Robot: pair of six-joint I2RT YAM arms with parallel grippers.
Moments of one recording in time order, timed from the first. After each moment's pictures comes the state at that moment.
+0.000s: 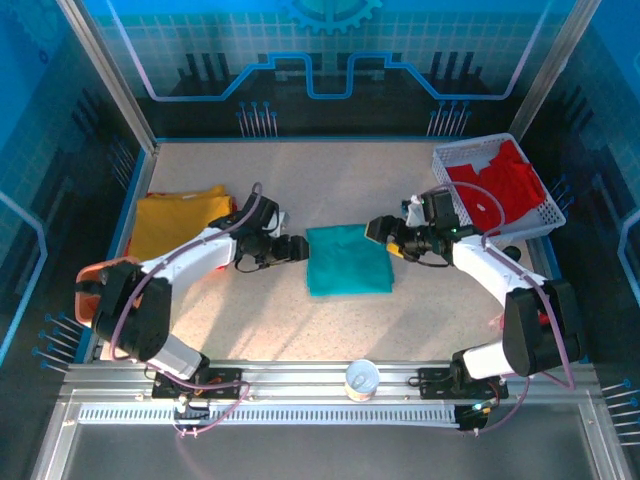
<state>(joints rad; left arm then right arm) -0.40 1.57 0.98 -0.52 0.36 -0.56 0.23 1.41 0.83 -0.32 -0.60 0.65</state>
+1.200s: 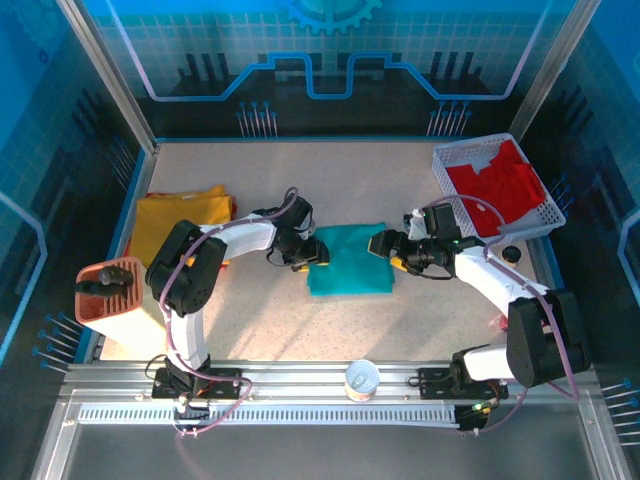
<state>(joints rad) -0.49 1.91 1.17 -0.50 0.42 -0.69 0.23 1.36 0.75 -0.34 -0.59 0.63</state>
